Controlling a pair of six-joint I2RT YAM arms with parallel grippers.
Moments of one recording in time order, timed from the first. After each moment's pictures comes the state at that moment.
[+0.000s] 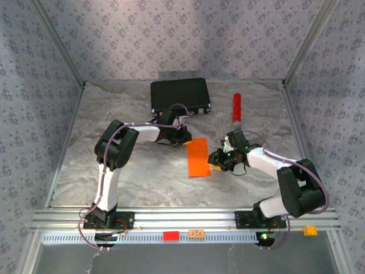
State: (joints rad) left arm -0.58 2.12 1.27 -0.05 0.62 -0.83; right arm 0.38 1.40 0.61 -0.32 -0.56 0.74
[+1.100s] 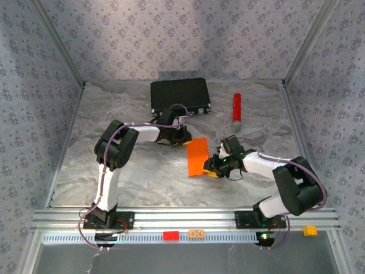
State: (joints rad) left arm -0.58 2.12 1.26 -0.04 0.62 -0.84; right arm 0.47 1.43 0.55 -0.22 -0.57 0.86
